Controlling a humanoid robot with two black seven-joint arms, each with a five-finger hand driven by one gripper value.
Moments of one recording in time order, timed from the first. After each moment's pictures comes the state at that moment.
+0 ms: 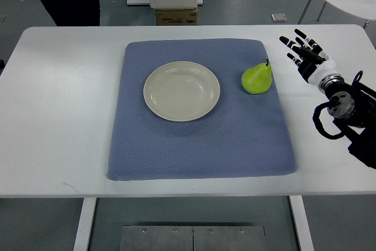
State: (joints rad) left arm -0.01 0.00 -0.11 -0.24 -0.09 0.11 -0.47; right arm 0.89 -0.23 0.52 0.56 0.16 0.02 0.23
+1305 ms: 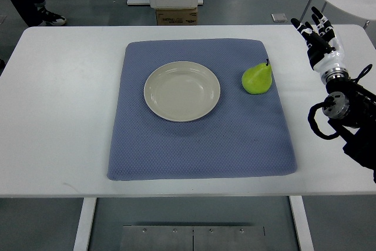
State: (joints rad) left arm 0.00 0.00 -0.11 -0.24 -0.10 0.11 -0.48; right arm 0.90 -0.20 0.52 0.55 0.16 0.01 0.47
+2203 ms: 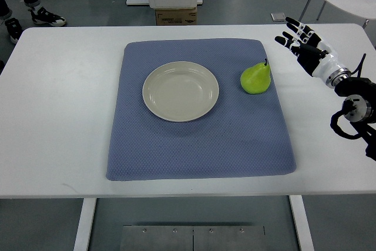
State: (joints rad) left arm 0.00 0.00 -0.11 -0.24 -0.10 0.11 -0.48; right arm 0.92 -0.28 0.43 0.54 -0.10 0.29 0.34
